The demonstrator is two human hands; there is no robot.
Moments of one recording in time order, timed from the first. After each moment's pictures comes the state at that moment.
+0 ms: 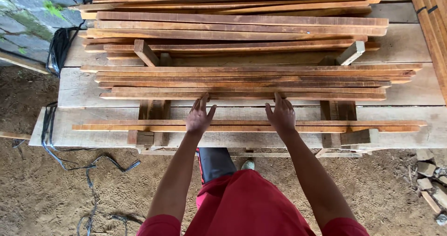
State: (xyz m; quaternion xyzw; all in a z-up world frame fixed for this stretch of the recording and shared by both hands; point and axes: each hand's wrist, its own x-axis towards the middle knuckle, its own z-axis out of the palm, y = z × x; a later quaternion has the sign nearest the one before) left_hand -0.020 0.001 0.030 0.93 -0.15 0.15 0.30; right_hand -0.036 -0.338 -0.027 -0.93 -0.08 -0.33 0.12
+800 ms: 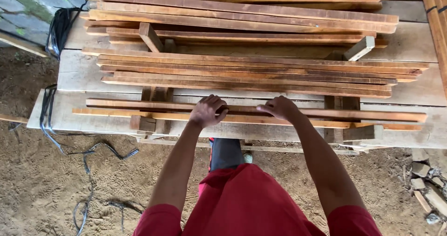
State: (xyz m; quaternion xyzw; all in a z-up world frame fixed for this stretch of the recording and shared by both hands) left_hand -0.017 0.010 -0.019 0.87 -0.36 0.21 0.26; right_hand -0.025 -0.332 0.029 -0.94 -0.05 0.30 0.18
